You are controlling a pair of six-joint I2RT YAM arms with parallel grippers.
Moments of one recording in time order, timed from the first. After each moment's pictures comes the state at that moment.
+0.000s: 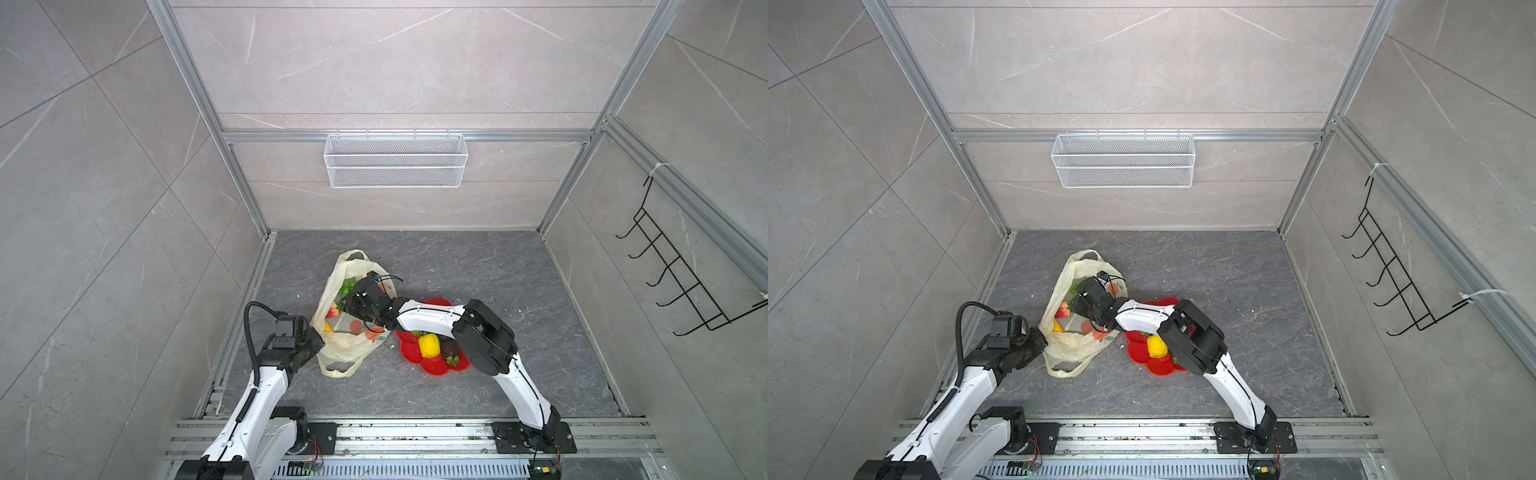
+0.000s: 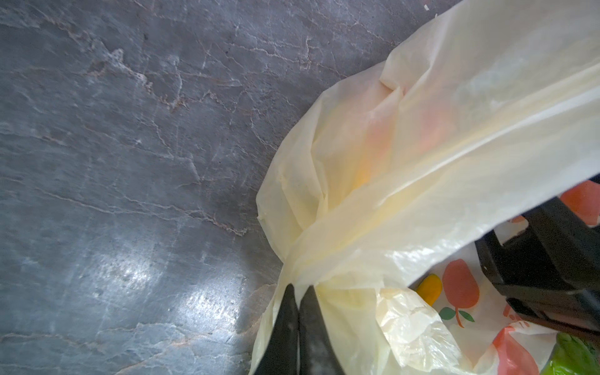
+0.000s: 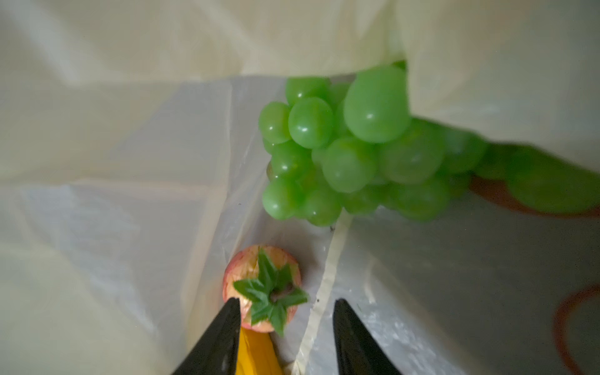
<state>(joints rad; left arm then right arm) -0.06 0.88 0.44 -0.52 0.06 -0.71 0.94 2.34 1.70 0.03 0.01 1.14</state>
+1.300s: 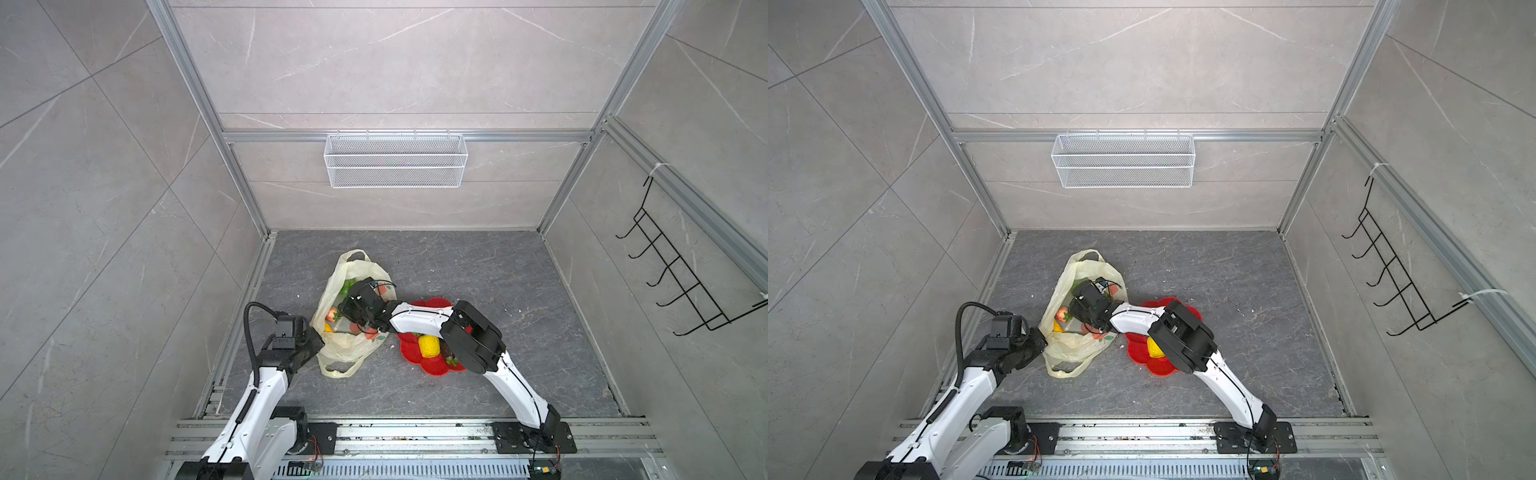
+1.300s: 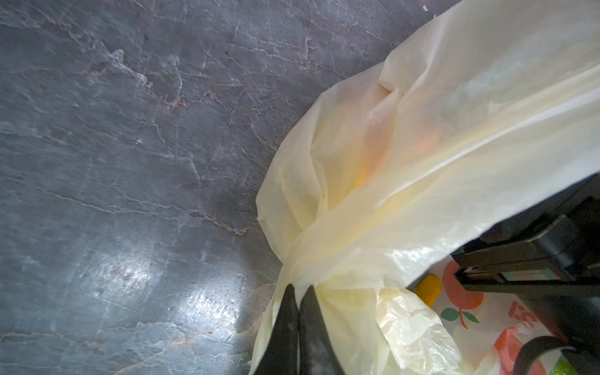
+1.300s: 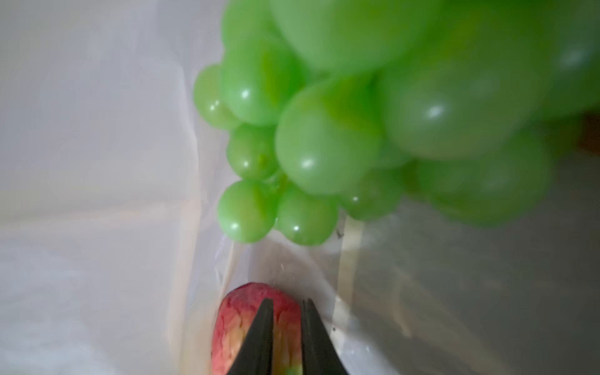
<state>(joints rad) -0.06 0.88 0.44 -0.52 0.06 -0.71 0.95 2.41 1.75 0.06 -0.02 1.31</state>
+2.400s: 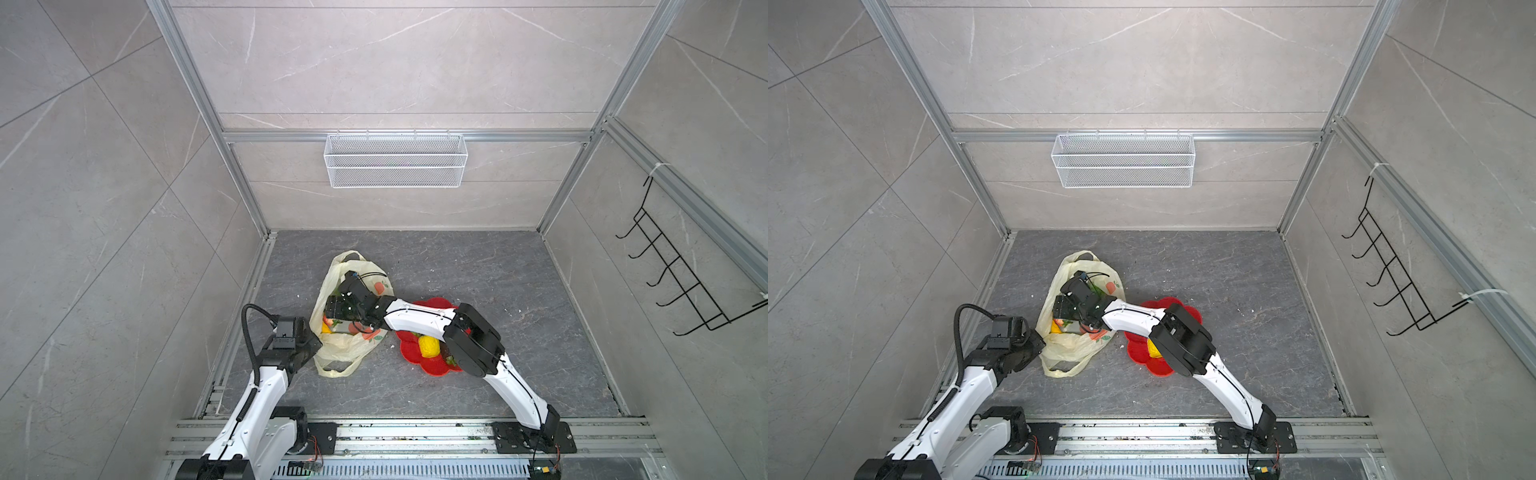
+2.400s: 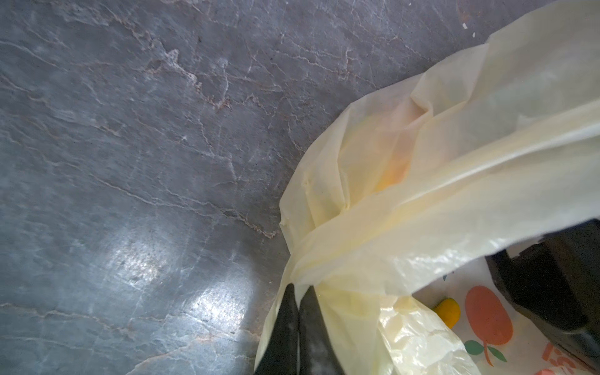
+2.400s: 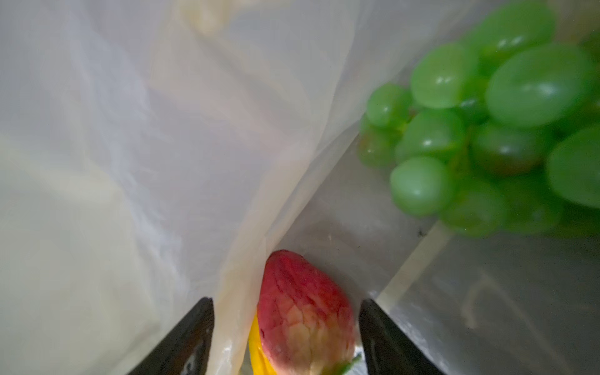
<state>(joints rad) -0.05 0.89 0.44 -0.54 -0.02 -0.76 1.00 2.43 1.92 -0.15 -0.05 0.89</state>
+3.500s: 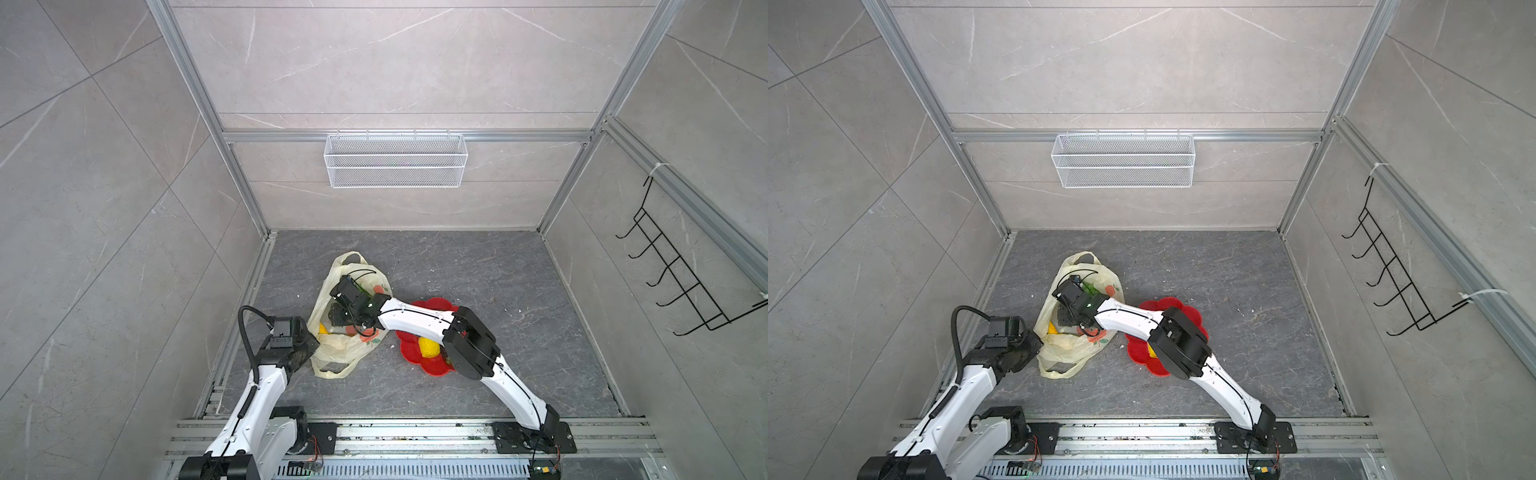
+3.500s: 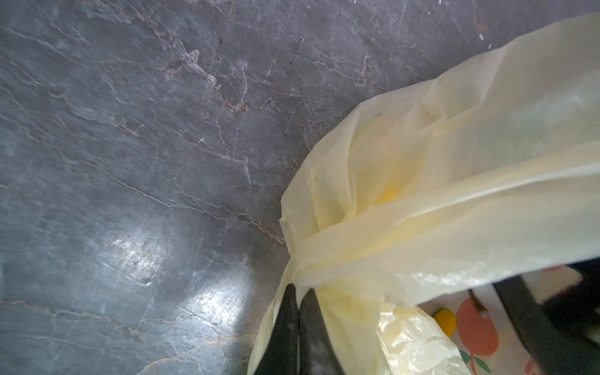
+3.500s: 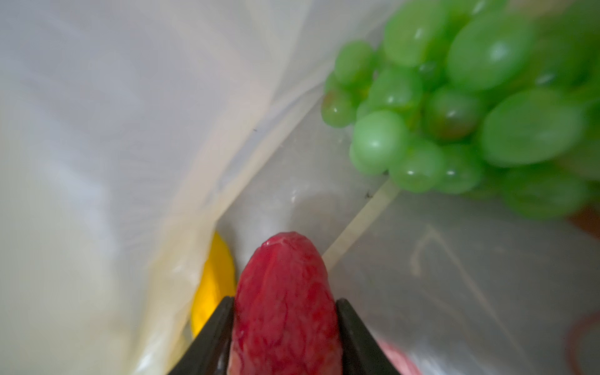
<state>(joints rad) -0.01 0.91 0.44 -0.53 0.01 -0.75 1.02 2.39 2.01 -0.43 0.03 0.74</state>
